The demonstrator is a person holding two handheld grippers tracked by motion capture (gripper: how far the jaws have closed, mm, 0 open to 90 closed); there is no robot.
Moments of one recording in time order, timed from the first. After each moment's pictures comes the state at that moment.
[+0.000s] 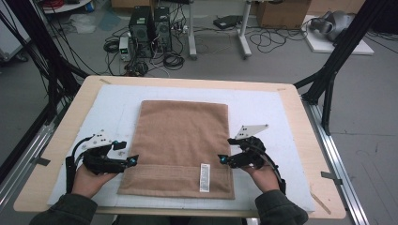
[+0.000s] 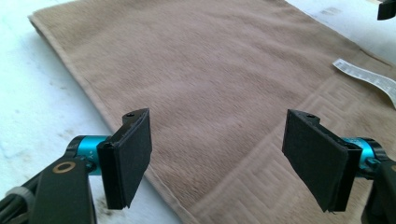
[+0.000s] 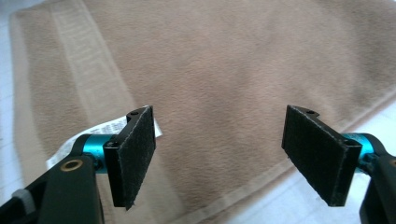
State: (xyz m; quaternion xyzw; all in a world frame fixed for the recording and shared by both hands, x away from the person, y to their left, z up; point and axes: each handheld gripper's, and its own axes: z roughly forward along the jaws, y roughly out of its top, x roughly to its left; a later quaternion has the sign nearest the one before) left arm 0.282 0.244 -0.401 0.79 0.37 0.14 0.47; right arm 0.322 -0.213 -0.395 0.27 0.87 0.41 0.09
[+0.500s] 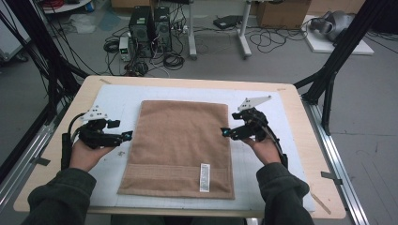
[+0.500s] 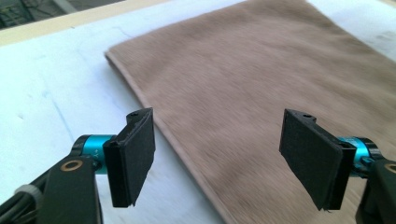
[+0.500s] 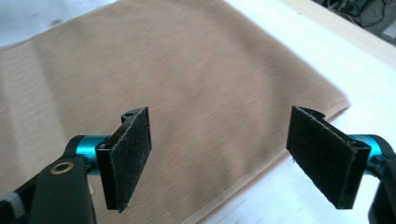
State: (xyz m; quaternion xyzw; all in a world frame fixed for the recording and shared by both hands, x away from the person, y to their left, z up) left arm 0.342 0.261 -0.372 0.79 0.39 0.17 0.45; right arm 0.384 -0.217 -0.350 0.29 0.86 0.41 0.12
